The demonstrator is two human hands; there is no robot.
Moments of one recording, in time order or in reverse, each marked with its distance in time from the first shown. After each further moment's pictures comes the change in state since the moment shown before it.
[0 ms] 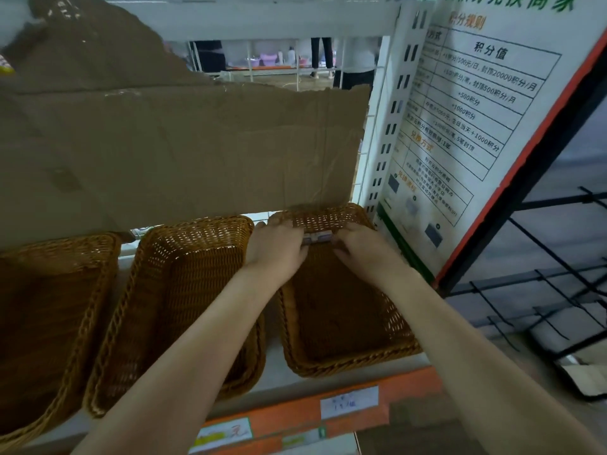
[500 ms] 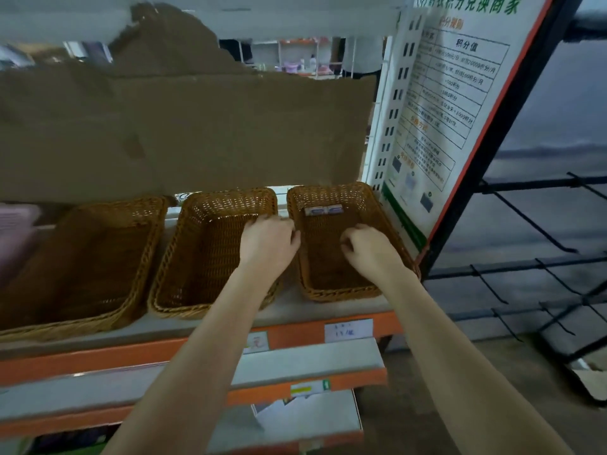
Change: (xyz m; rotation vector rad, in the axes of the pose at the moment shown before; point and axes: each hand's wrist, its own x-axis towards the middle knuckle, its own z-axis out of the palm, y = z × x) left_hand -0.097 0.001 -0.012 -0.099 0.114 -0.198; right_hand -0.079 -0.044 0.001 0.000 0.057 0.051
